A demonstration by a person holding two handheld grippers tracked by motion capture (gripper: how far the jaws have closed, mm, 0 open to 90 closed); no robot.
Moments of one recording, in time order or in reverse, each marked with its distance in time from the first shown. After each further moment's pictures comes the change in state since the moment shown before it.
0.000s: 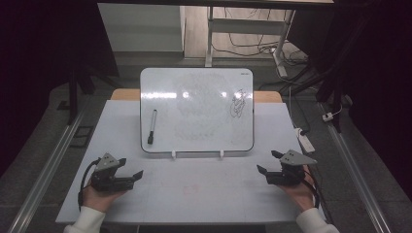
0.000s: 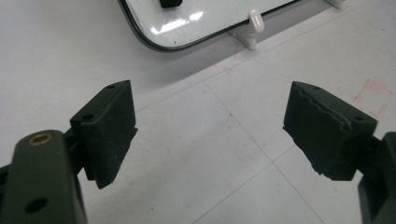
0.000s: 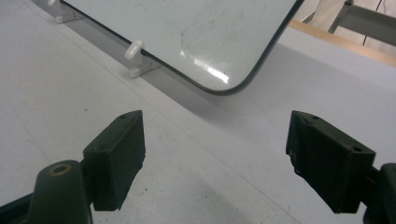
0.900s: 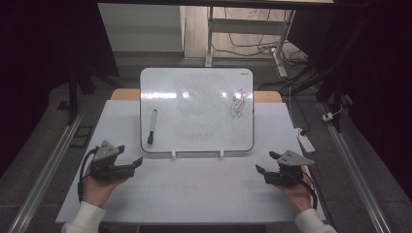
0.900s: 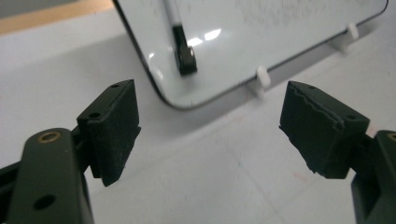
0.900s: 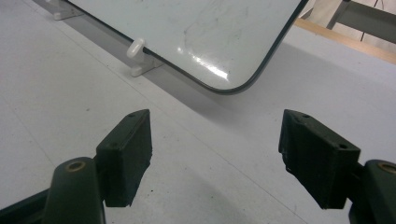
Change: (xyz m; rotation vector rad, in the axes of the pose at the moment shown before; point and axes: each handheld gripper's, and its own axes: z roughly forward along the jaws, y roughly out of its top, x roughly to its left) left arm -0.004 0.051 -0.011 -0.060 0.081 0.019; right arm 0.006 0.002 0.002 0.020 -0.011 0.003
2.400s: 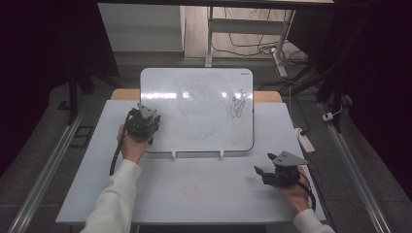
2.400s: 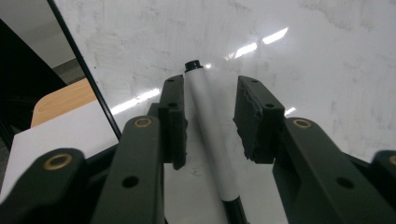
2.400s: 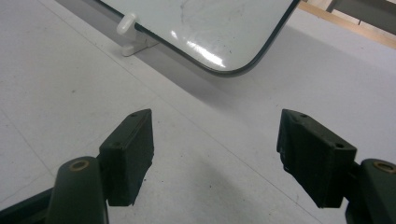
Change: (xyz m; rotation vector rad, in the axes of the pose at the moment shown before) left arm 0.000 0.083 0.109 0.023 0.273 0.096; right arm 0.003 -0.004 0.009 0.065 -0.032 -0.020
